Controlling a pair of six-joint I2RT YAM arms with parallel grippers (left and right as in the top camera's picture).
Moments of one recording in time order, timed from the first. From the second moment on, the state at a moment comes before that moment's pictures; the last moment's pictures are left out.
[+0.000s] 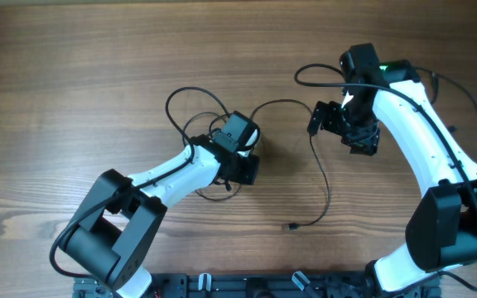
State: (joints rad) left arm -0.64 1.77 0.94 -0.42 0.20 -0.34; right arm 0.18 1.75 1.40 -1.23 -0.14 0.50
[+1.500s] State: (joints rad) left arm 0.26 1.11 1.25 -0.81 0.29 -0.34; right arm 0.07 1.76 1.05 -0.95 0.03 0.69
